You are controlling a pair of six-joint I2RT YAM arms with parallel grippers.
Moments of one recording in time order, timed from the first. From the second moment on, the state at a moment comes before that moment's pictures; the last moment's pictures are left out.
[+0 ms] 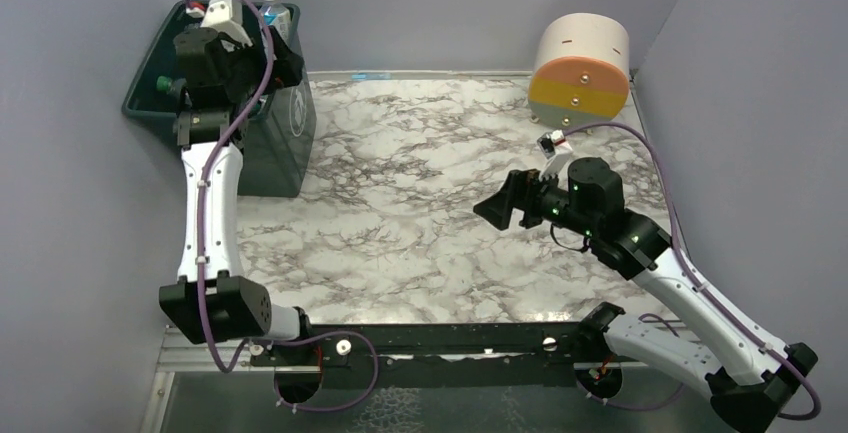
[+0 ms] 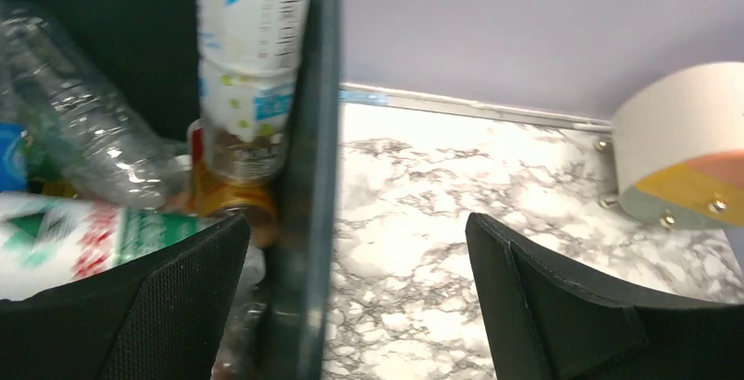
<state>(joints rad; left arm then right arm) 0.19 1.42 1.61 -0.46 0.29 -0.25 0.65 0.85 0.89 -0.42 -0.20 0.55</state>
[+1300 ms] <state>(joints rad) -0.27 1.19 0.56 0.11 -0.24 -0.23 0.57 0.77 0.25 0.27 0.63 0.07</state>
